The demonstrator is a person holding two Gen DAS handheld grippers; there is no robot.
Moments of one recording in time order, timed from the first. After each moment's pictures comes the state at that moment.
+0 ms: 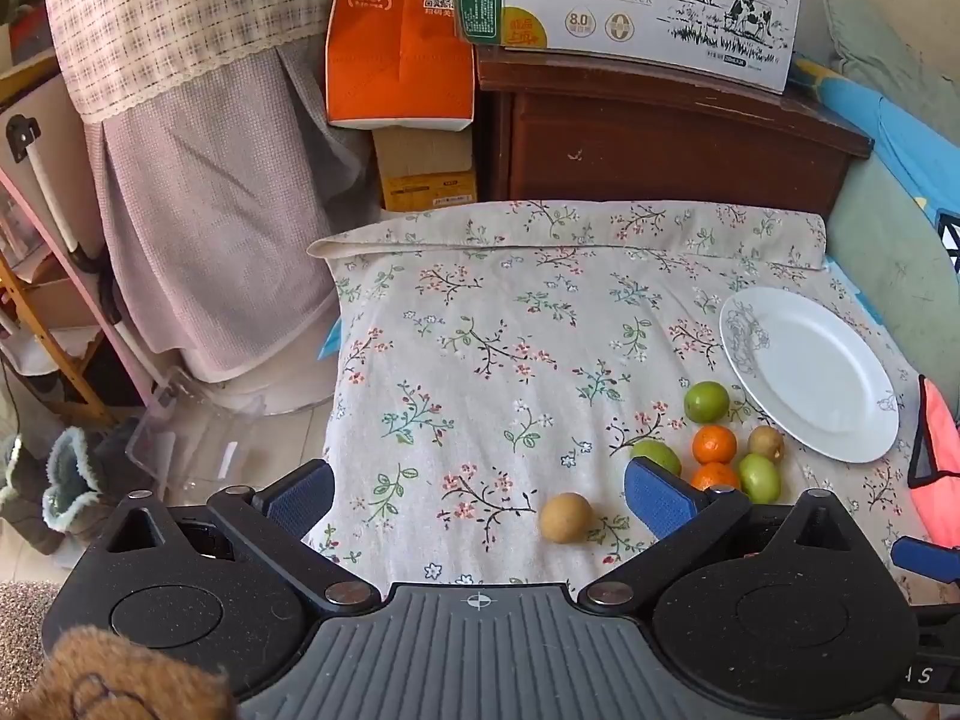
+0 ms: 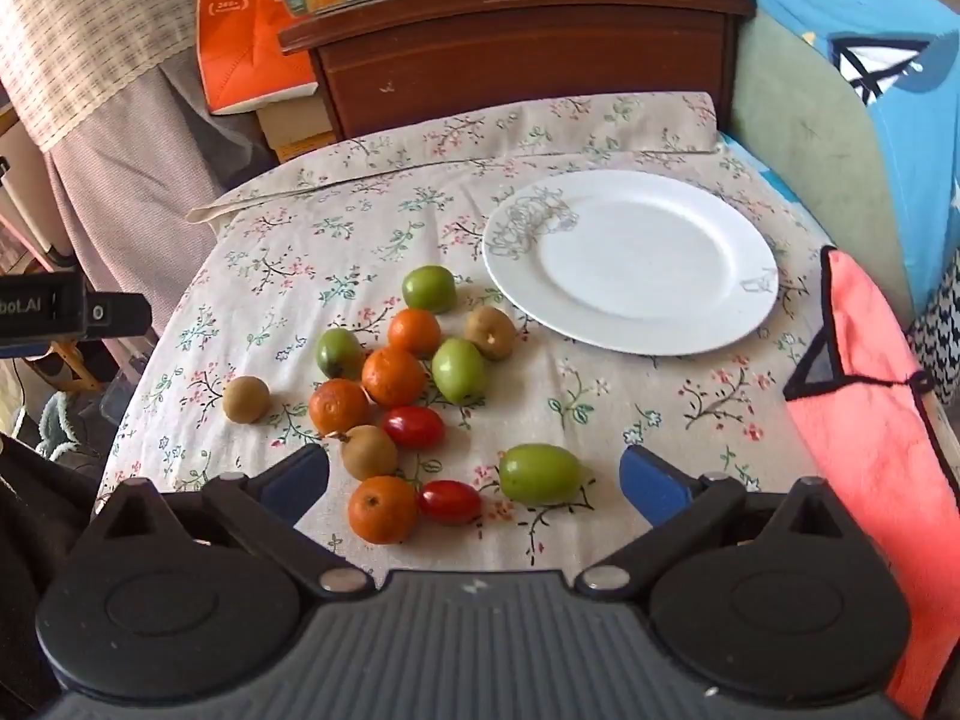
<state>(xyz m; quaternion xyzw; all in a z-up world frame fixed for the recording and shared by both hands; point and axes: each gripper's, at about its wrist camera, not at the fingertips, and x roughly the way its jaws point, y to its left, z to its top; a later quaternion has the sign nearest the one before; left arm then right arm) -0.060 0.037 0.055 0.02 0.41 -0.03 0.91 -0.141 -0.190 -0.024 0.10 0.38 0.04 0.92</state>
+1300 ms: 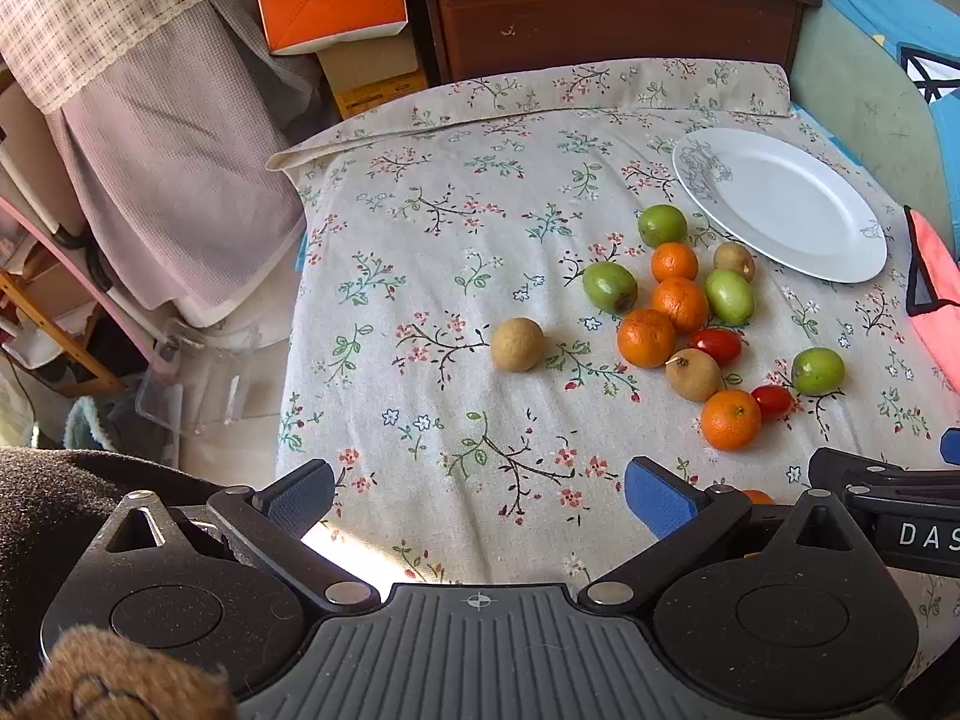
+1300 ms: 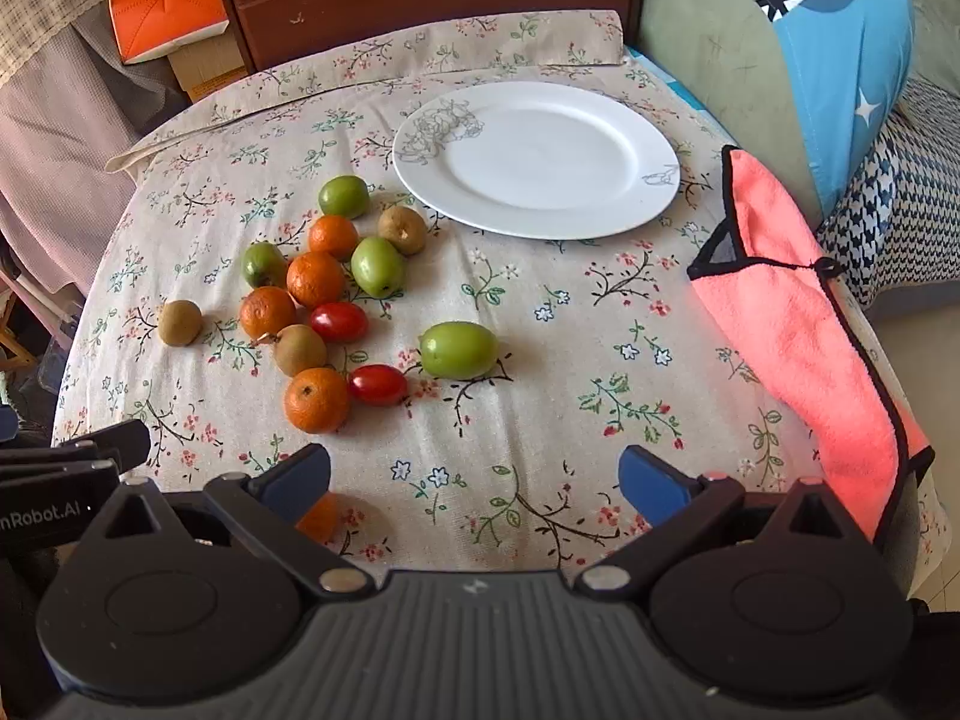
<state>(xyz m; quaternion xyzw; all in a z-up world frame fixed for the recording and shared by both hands) -0.101 0.005 0.025 0.09 0.48 -0.05 0.87 -0.162 -0.187 -0.026 0.09 0.46 -0.04 0.88</state>
